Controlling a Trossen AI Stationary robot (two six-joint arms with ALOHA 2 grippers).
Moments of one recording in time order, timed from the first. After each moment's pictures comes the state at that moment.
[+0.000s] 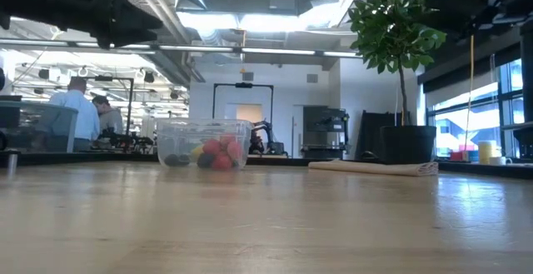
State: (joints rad) left arm 0.14 0.32 0.25 0.08 -0.42 0.00; right arm -0.14 0.13 0.35 -0.20 0.13 0.02
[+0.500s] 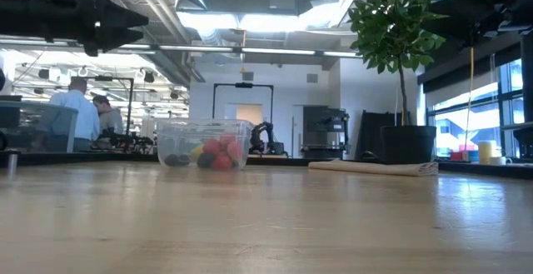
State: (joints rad) left arm 0.14 0.03 0.09 0.14 -0.44 0.01; right arm -0.14 0.00 0.27 -0.21 0.13 0.07
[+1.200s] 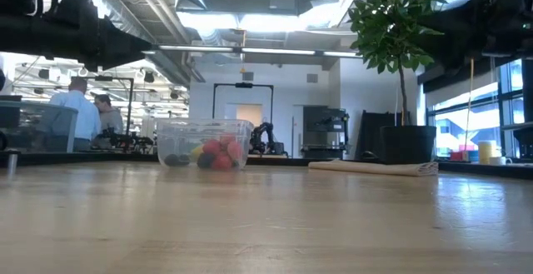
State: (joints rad) left arm 0.14 0.00 0.01 0.11 -0.46 0.03; right arm -0.14 0.00 0.03 0.19 0.13 0.15
